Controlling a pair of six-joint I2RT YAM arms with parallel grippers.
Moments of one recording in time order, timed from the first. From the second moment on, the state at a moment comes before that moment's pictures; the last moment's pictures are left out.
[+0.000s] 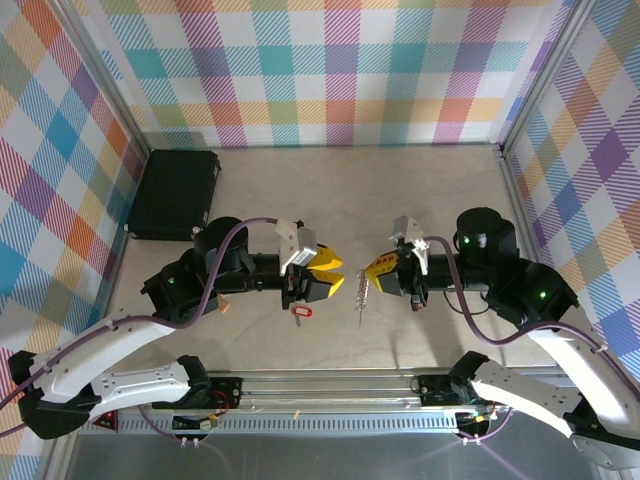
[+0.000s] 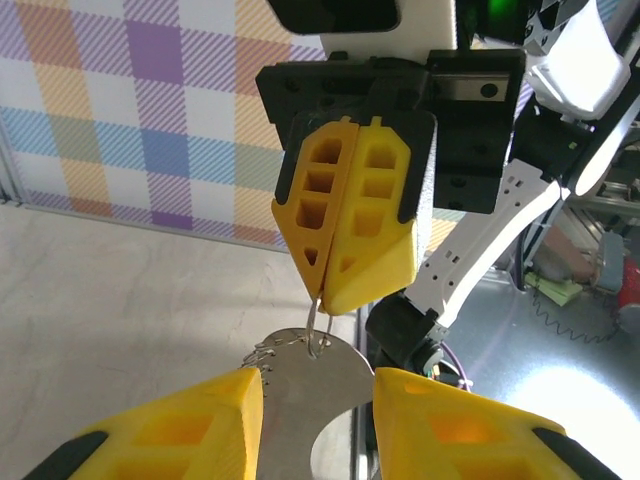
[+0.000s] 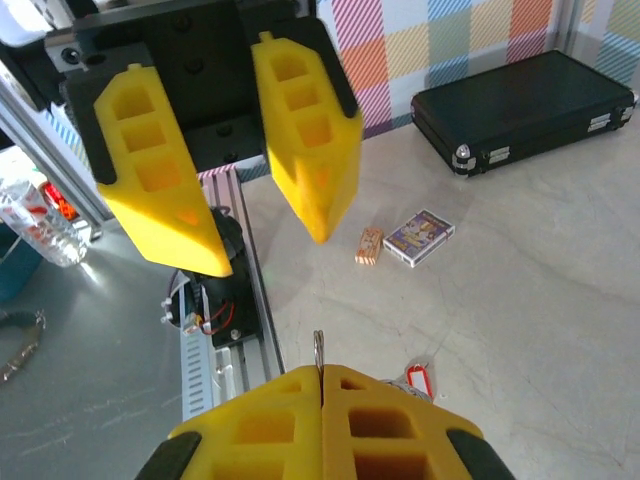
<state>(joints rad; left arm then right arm) -0.97 1.00 1.14 -0.33 0.49 -0.02 0.77 0.85 1.26 -0.84 -0.58 -0.07</state>
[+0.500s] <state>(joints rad) -0.97 1.06 1.16 -0.36 0.56 -0.02 0.86 0.87 1.26 -0.87 -0.51 -0.14</state>
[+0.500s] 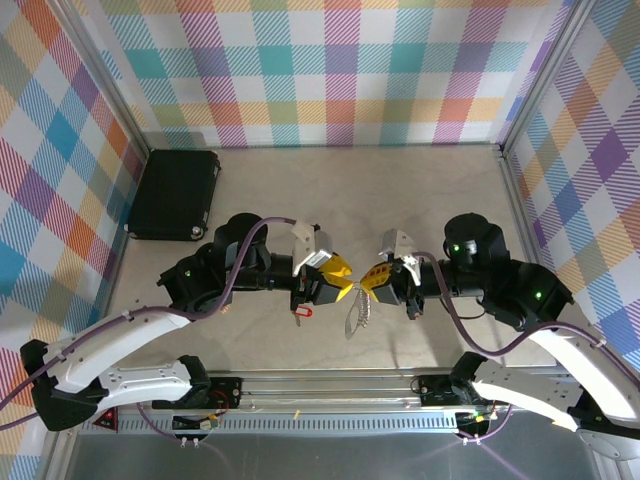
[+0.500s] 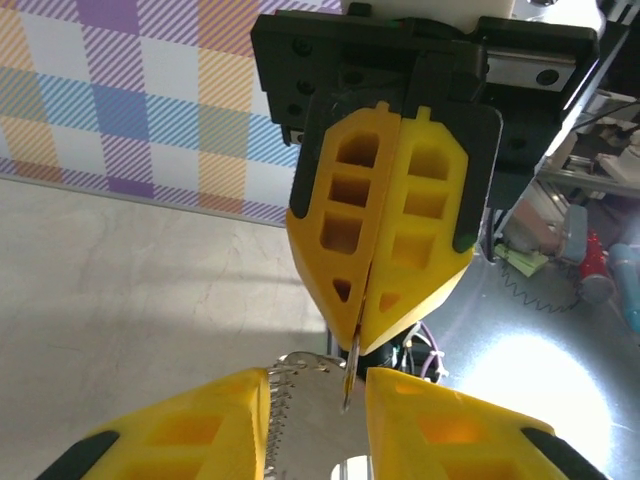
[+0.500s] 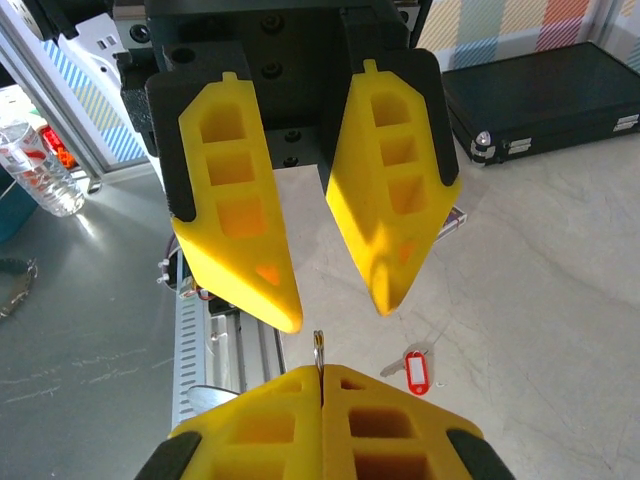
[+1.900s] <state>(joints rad) -0.97 1.04 1.01 -0.14 0.62 -0.12 0.93 0.83 1.24 -0.81 -0.43 -0.12</state>
